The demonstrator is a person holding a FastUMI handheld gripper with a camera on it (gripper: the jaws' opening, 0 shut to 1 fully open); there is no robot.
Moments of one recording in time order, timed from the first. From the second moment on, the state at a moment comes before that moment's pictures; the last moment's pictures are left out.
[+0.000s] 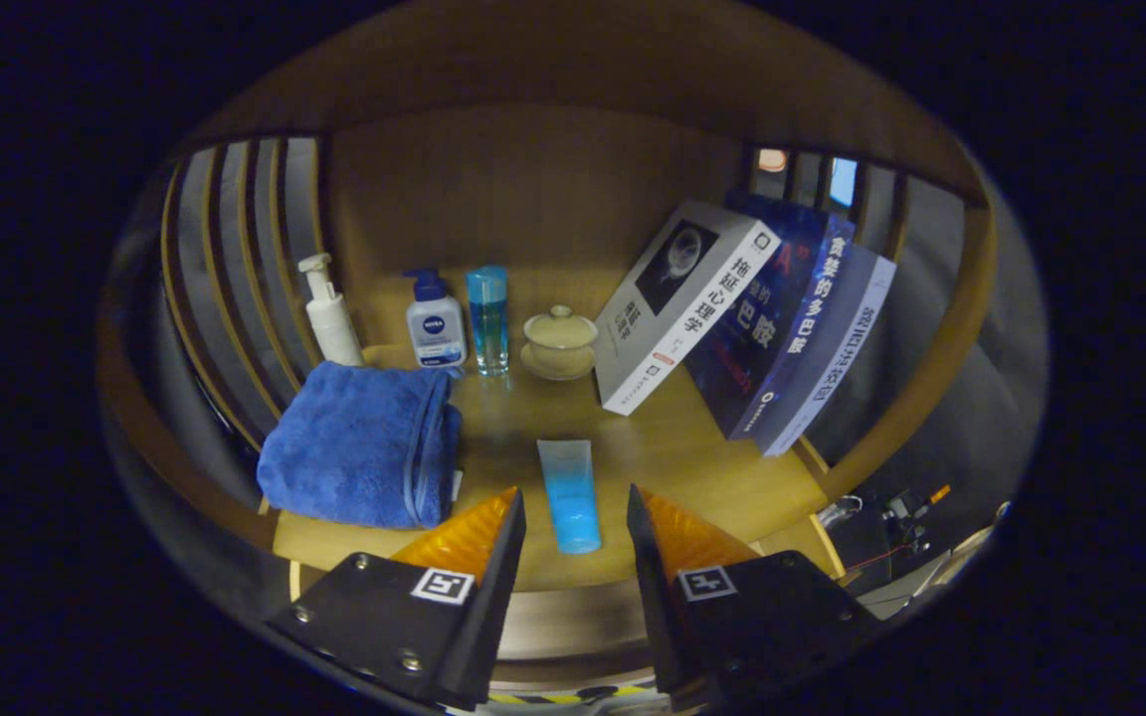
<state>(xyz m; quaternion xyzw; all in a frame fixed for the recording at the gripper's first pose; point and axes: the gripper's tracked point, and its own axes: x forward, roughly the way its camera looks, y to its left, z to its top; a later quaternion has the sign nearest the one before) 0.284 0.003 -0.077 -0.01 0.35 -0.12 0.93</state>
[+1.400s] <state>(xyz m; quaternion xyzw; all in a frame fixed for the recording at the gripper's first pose) 0.086 0.005 -0.138 0.08 0.12 -0.17 0.98</state>
